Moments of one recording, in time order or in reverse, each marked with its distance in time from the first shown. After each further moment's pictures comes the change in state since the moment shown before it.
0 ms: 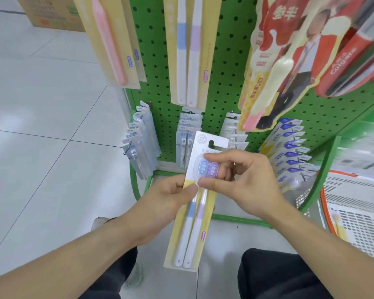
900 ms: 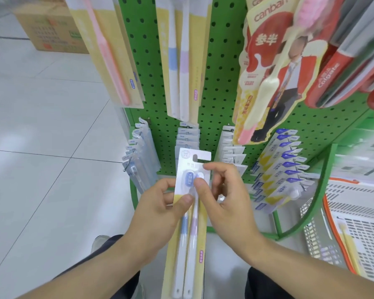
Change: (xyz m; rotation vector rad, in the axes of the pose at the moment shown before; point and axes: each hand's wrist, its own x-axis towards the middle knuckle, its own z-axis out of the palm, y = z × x) left_hand 0.003 -0.003 0.002 0.037 0.299 0.185; right_hand -0.014 0.014 0.047 -0.055 0.286 -0.068
